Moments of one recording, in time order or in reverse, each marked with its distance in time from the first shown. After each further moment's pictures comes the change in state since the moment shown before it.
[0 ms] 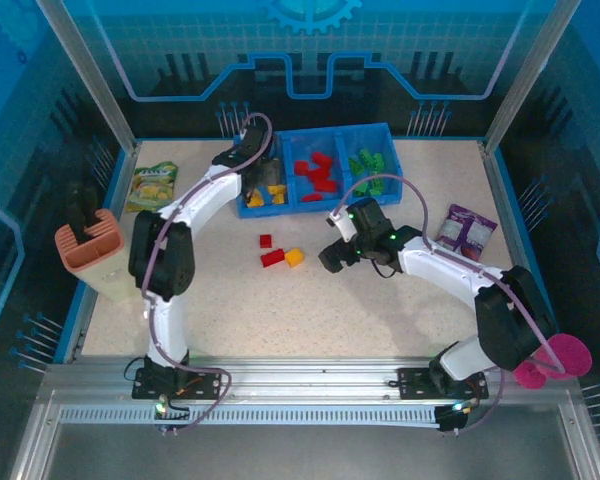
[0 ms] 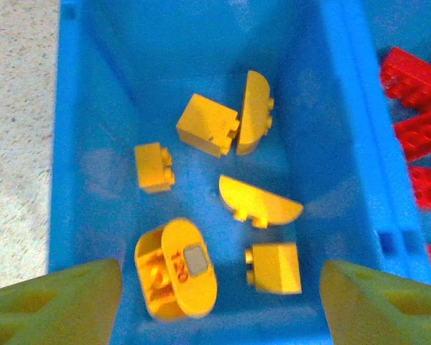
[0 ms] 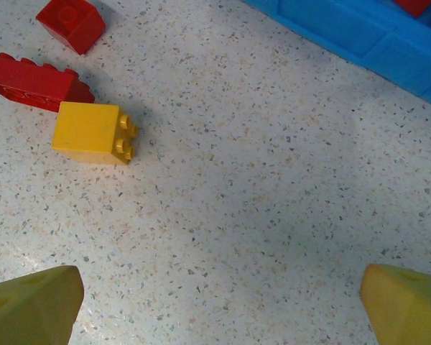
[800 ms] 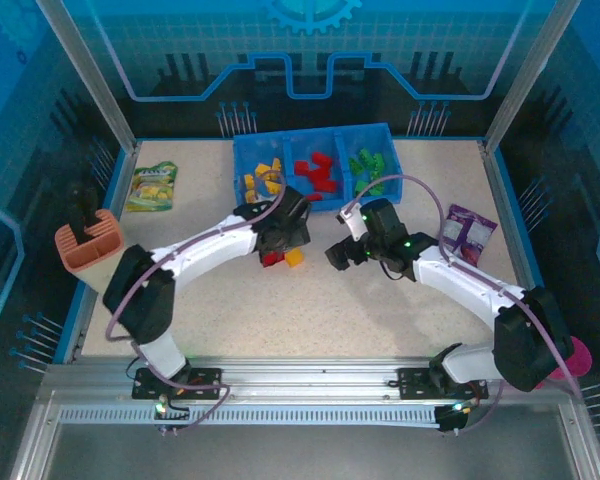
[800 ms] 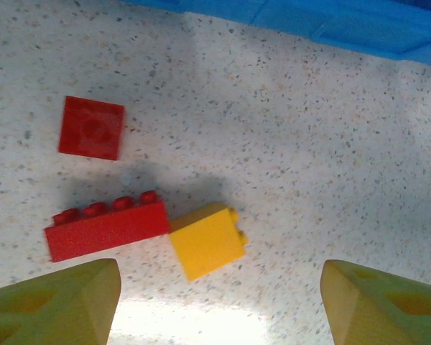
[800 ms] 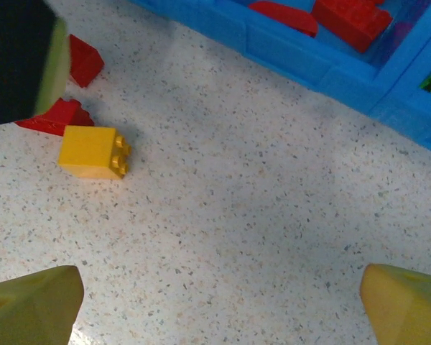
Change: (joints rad) left arm -0.325 -0.200 -0.317 -0.148 0.039 -0.621; right arm -0.037 -0.121 -0.076 0.048 -0.002 0.000
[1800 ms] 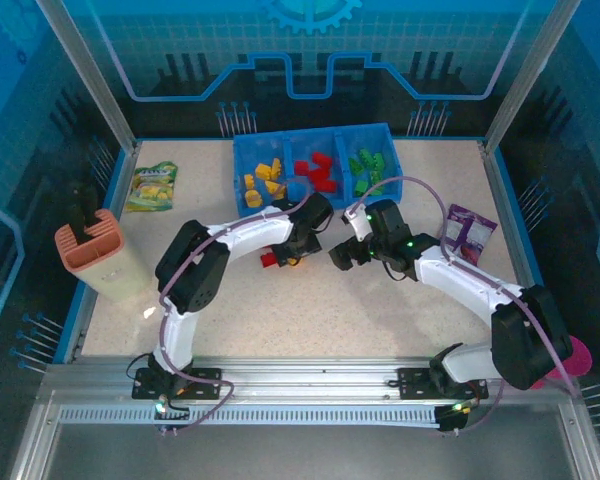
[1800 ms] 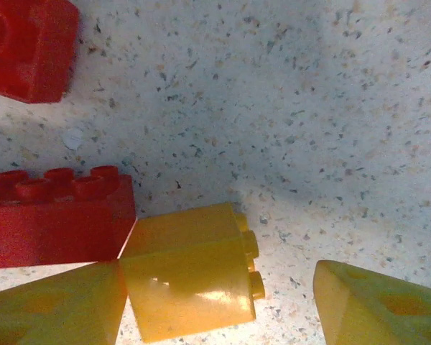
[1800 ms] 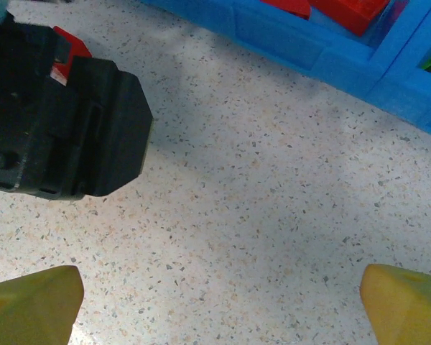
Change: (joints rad) left arm -0.014 0.286 0.146 -0.104 0.066 -0.179; right arm -0.032 0.009 -0.021 0.026 -0.031 0.000
